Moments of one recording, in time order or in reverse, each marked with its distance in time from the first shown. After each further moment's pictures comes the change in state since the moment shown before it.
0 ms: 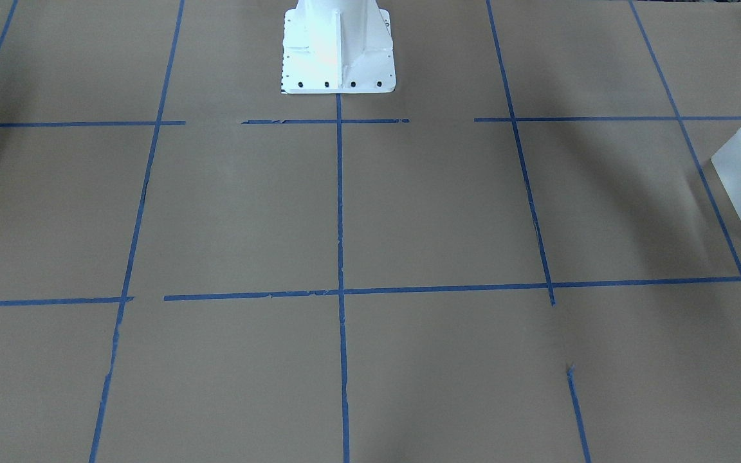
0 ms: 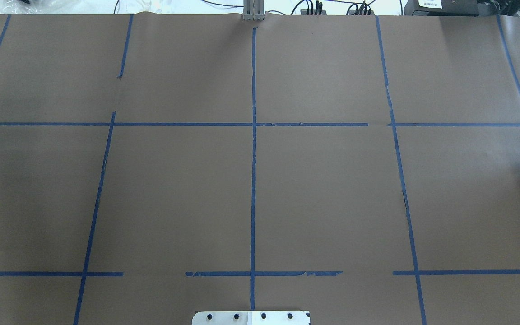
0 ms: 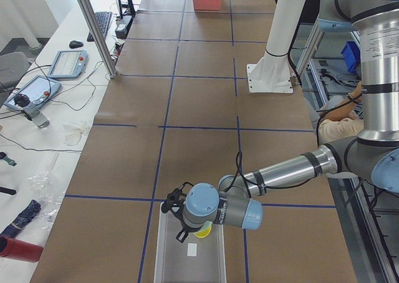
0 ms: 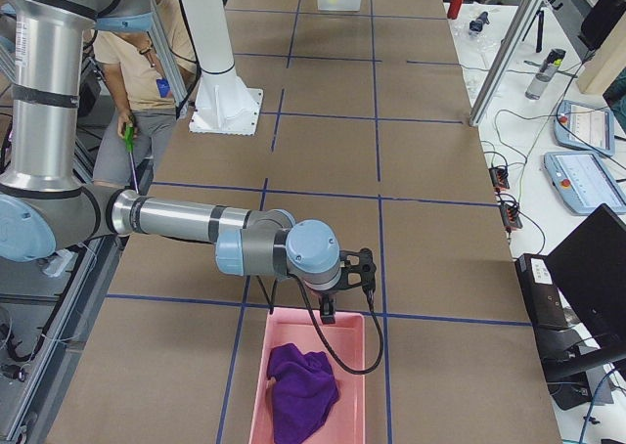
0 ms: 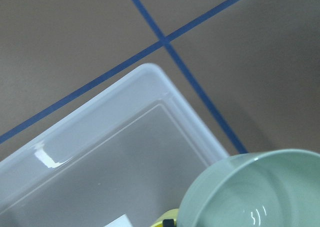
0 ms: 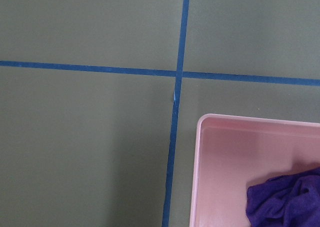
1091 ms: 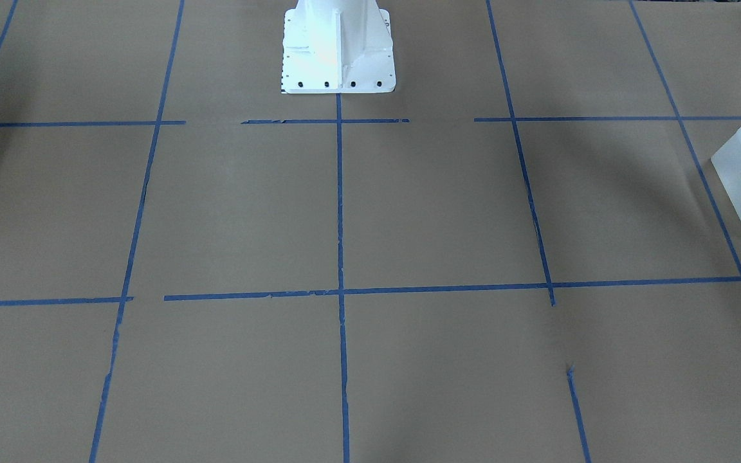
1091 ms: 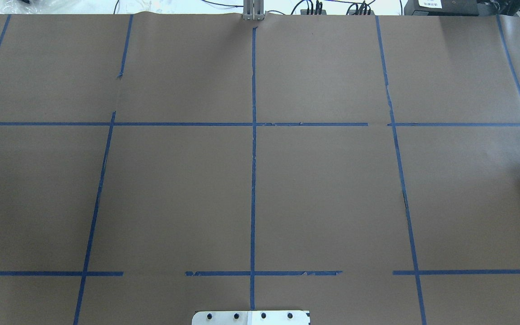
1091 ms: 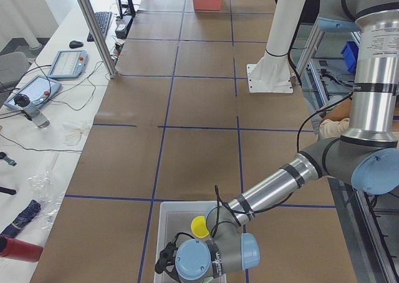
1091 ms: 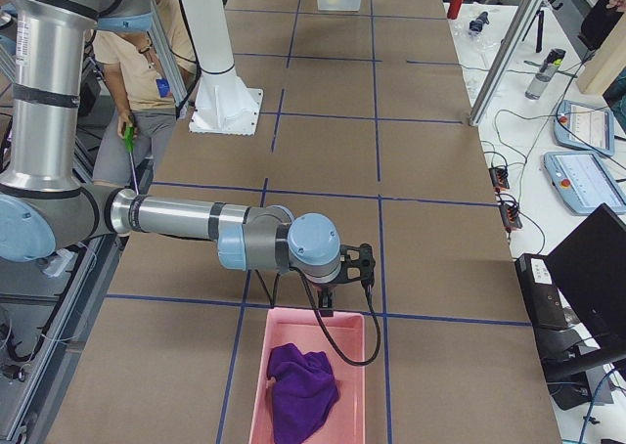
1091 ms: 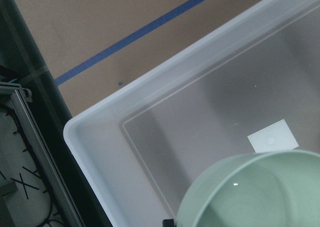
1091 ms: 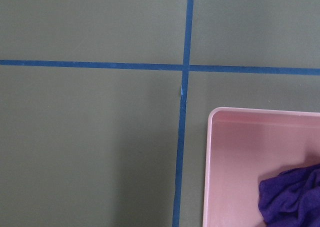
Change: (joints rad) left arm -0.117 -0.125 0.363 0.000 0.079 0.114; right arm -0.026 -0.010 0.008 0.002 0.005 0.043
